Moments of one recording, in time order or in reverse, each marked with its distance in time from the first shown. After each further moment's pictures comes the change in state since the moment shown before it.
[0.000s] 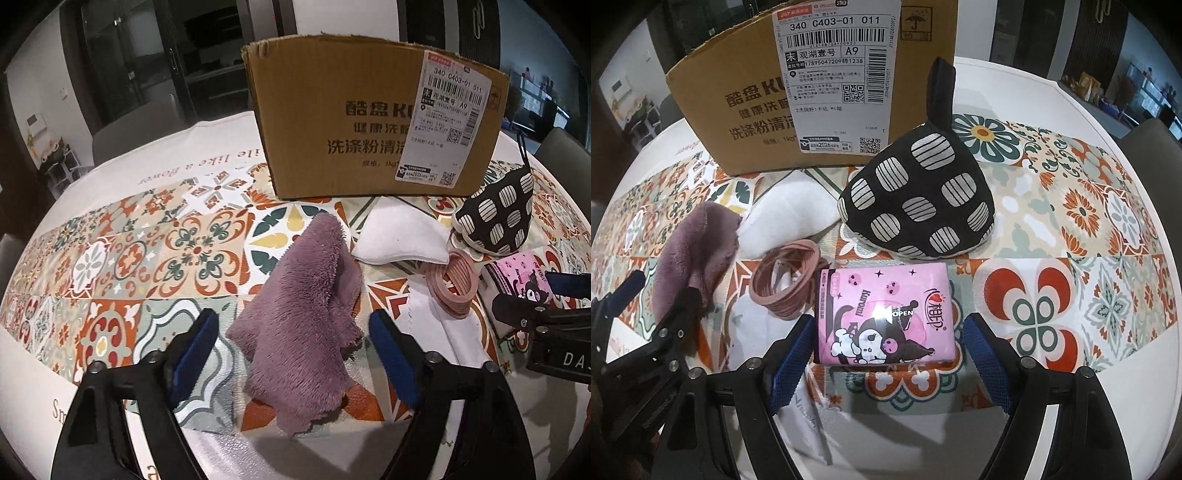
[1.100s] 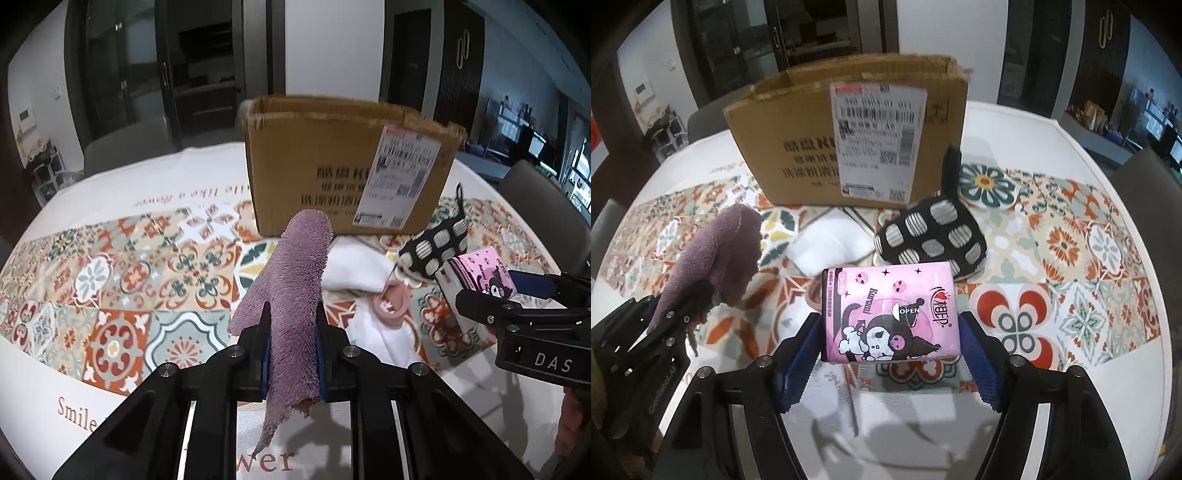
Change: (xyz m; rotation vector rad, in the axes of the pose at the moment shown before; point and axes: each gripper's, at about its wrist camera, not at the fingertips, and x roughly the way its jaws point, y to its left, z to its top) left arm -0.069 0.006 0.012 -0.033 -0.093 -0.121; right arm -0.063 0.011 -0.003 -0.045 -0.132 0.039
